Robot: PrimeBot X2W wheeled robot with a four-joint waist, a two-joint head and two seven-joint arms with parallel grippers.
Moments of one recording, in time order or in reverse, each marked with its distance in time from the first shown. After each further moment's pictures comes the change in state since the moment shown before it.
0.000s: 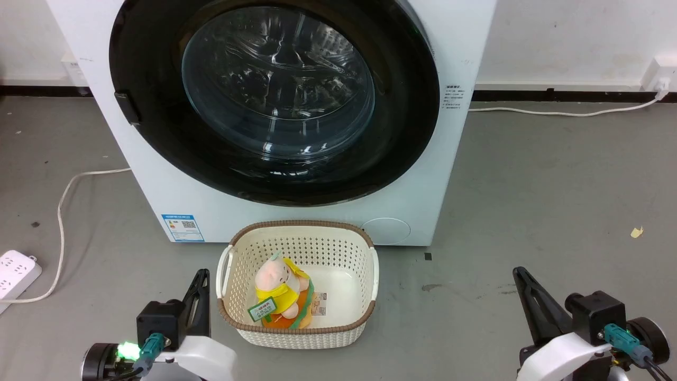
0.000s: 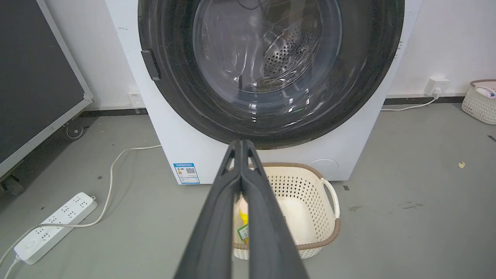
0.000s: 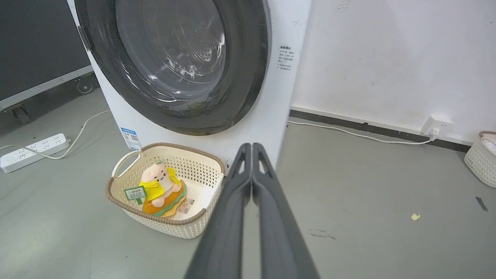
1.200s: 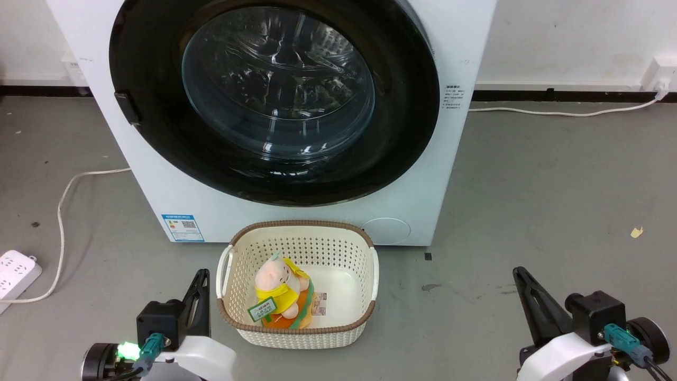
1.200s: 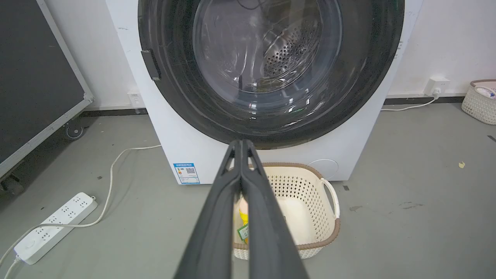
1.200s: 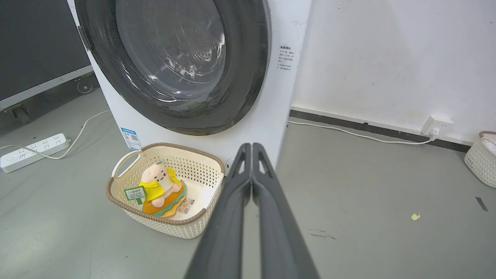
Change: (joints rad) left arm 0.000 0.000 -0.001 0.000 0.000 0.000 0.000; right arm 0.000 0.000 0.000 0.000 0.000 0.000 0.000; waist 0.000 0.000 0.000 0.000
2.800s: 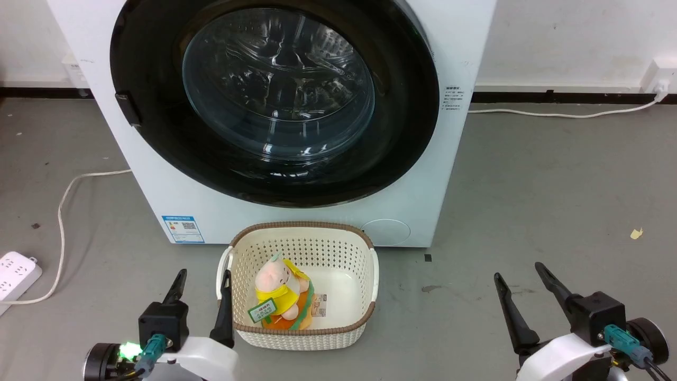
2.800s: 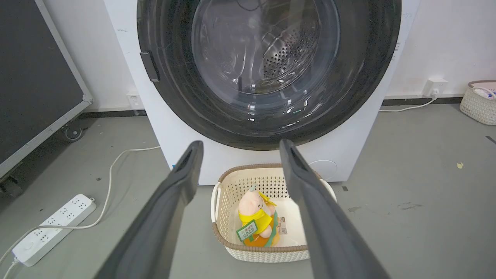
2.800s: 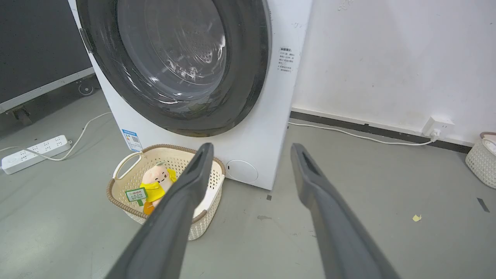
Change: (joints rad) left arm 0.001 0.000 -0.004 0.002 0.000 0.000 -0.005; right arm 0.000 0.000 0.002 0.003 0.004 0.000 -0.006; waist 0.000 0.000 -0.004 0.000
